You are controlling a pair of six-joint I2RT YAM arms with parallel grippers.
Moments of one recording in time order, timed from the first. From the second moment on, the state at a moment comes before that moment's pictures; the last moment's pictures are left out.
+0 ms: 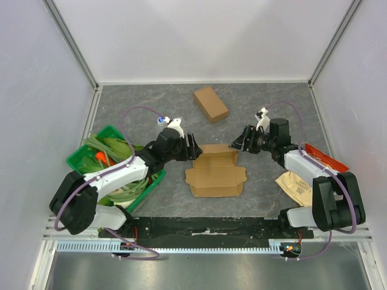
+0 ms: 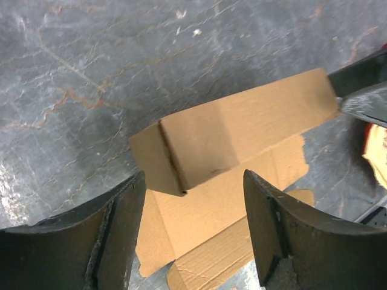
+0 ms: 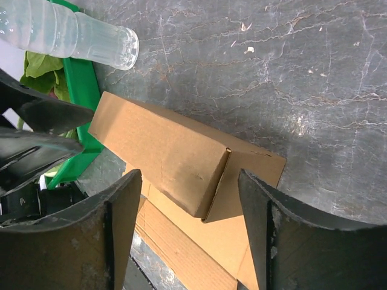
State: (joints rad) left arm -0.71 1.32 0.76 0.00 -0.02 -0.63; right arm 0.17 1.36 0.67 0.08 -0.66 0.49
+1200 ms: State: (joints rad) left arm -0.70 1.07 0.65 0.05 0.07 -0.59; right arm 0.33 1.18 0.79 -0.29 -0.32 0.23
